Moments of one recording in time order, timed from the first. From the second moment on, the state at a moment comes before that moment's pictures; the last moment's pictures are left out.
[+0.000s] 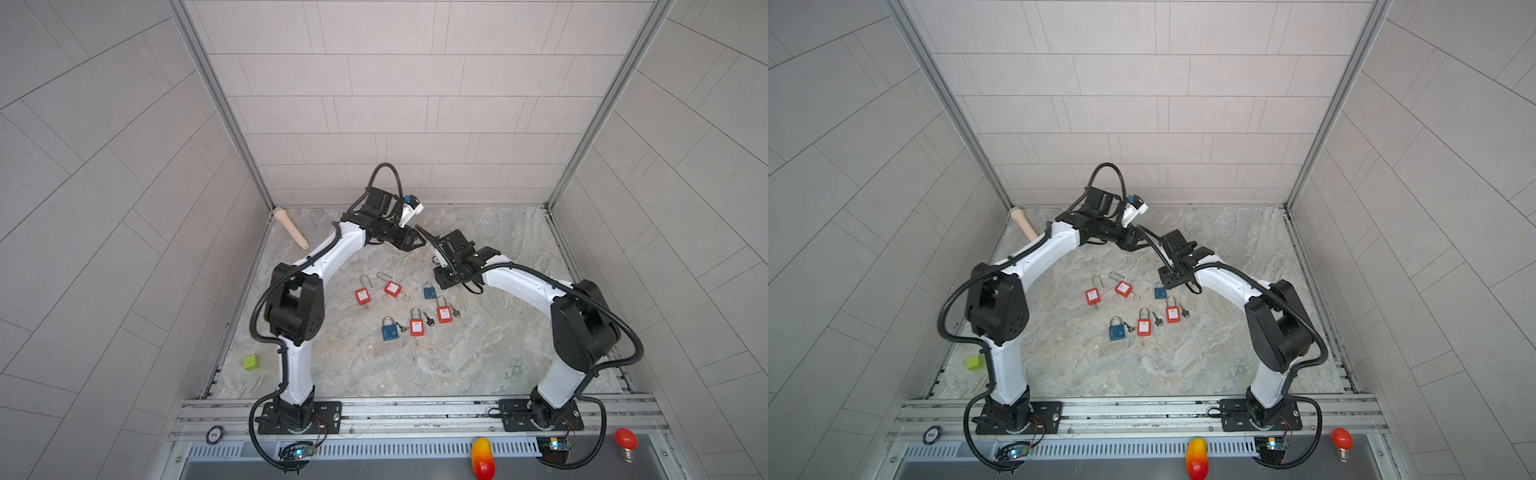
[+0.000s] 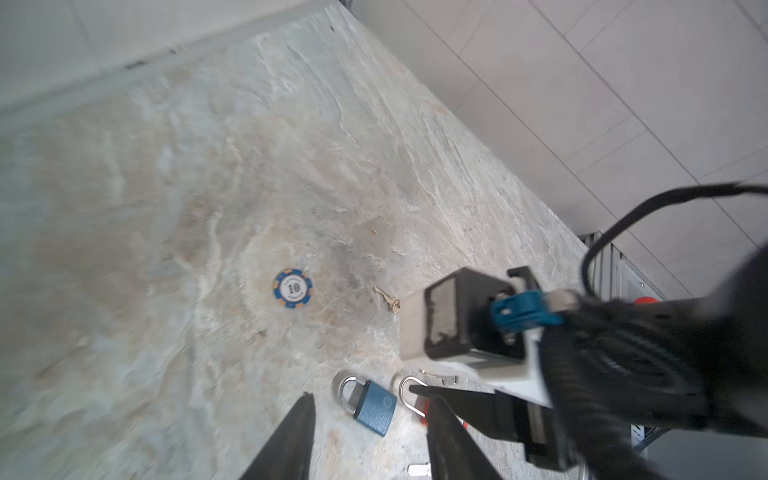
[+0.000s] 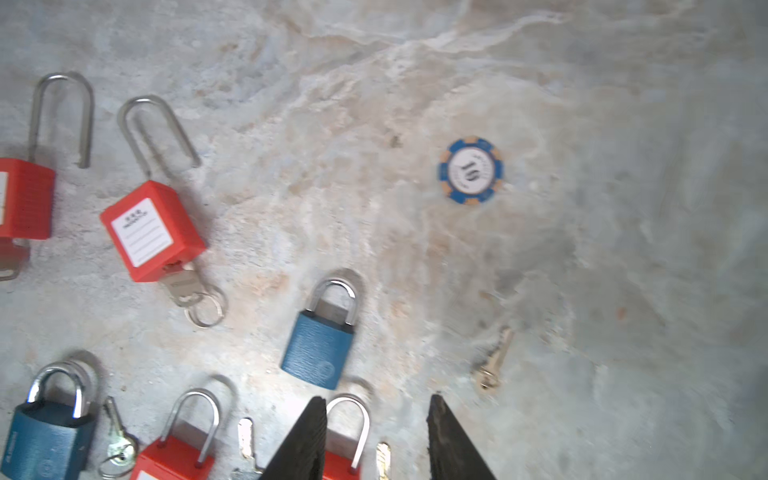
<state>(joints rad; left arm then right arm) -0.38 1.86 1.61 -0.49 0.69 0.06 0.56 1.77 1.30 -0.60 0.03 0.11</state>
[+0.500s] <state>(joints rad) -0.34 1.33 1.18 -0.45 0.61 0.12 0.62 2.05 1.53 -0.76 0.05 0.21</state>
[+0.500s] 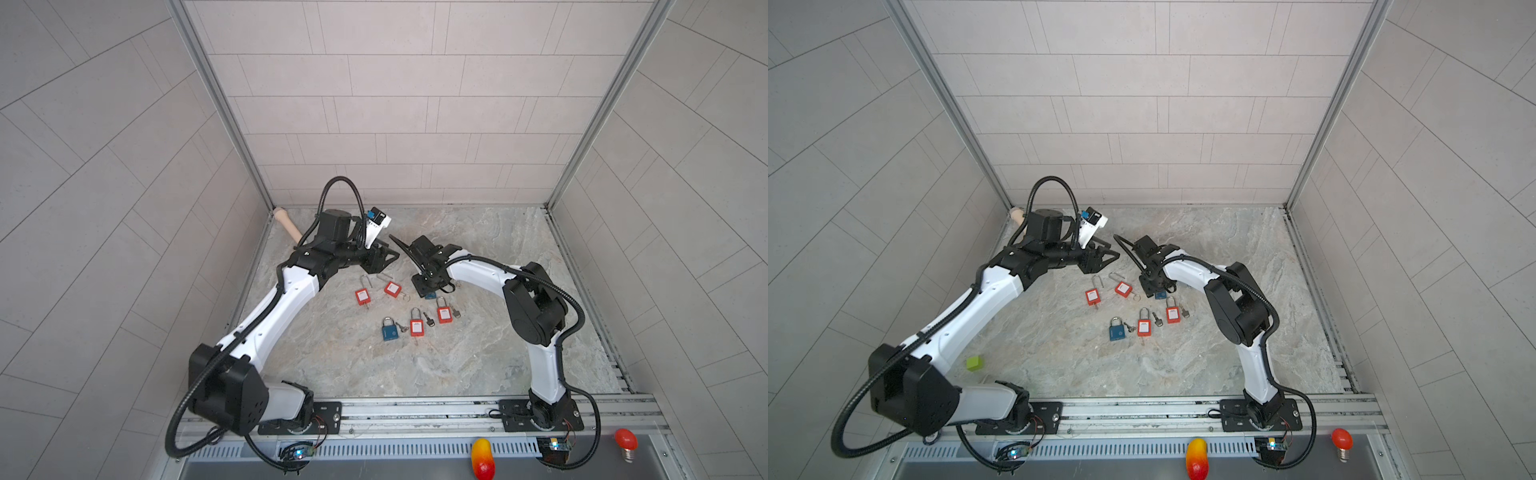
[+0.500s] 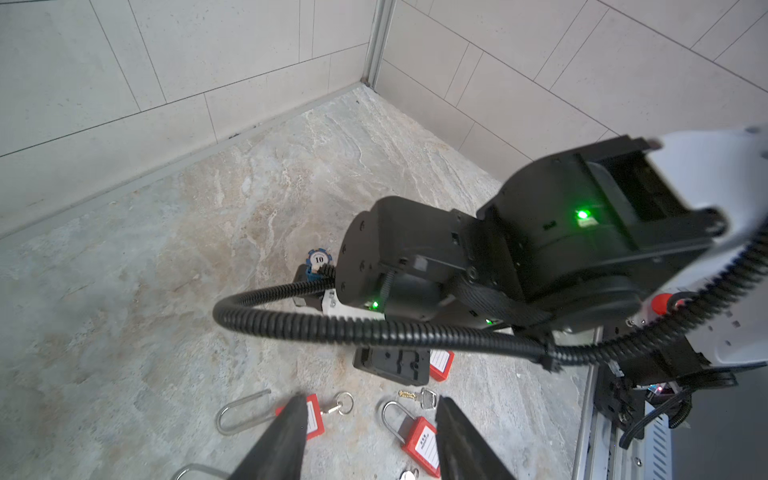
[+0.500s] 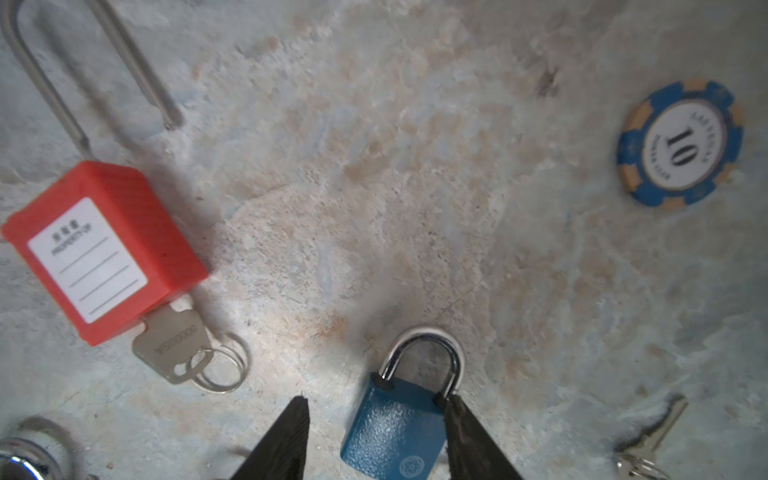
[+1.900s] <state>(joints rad) -0.34 1.02 0.98 -0.57 0.51 0.17 0.55 2.06 1.51 -0.90 0.20 -0.03</state>
